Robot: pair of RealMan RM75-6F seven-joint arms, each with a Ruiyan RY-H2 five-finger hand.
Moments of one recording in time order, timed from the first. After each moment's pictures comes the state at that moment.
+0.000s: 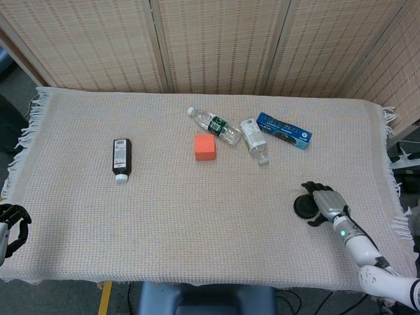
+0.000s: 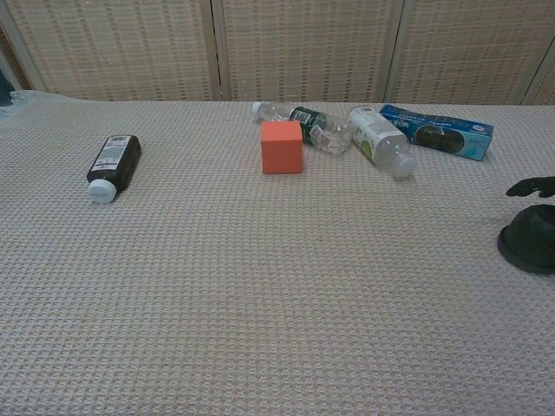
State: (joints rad) left arm -0.08 -1.13 -0.06 -1.42 1.60 1.65 -0.04; right arm 0.59 -1.17 0.06 -1.60 -0.80 0.71 -0.33
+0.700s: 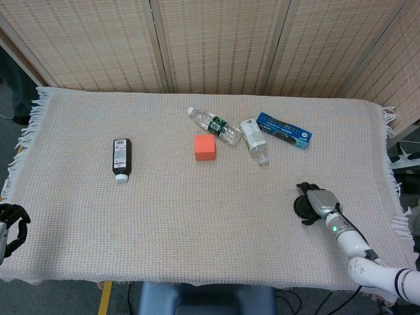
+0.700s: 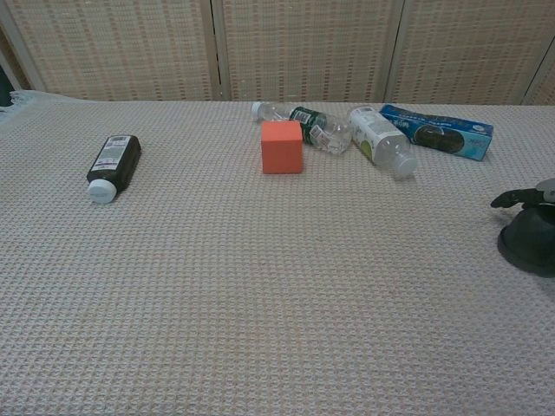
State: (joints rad) left arm -0.08 -1.13 -0.06 -1.42 1.60 1.65 -0.05; right arm 0.66 -1.24 0.02 -1.52 -0.74 0.69 -0.31
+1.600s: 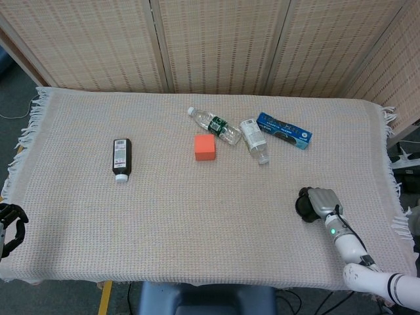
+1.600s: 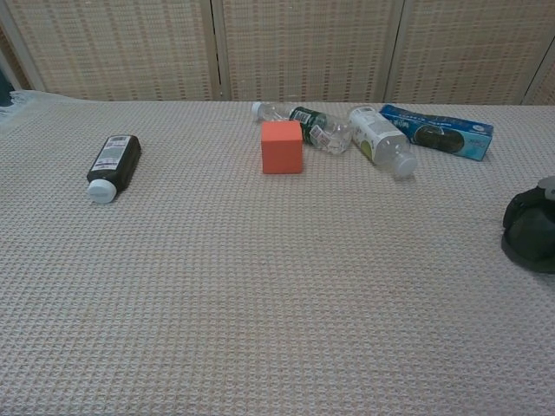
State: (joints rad) left arm -0.08 -1.13 -0.07 -1.42 1.60 1.66 -0.06; right arm 0.64 -1.31 0.00 -1.48 -0.77 0.85 -0.35
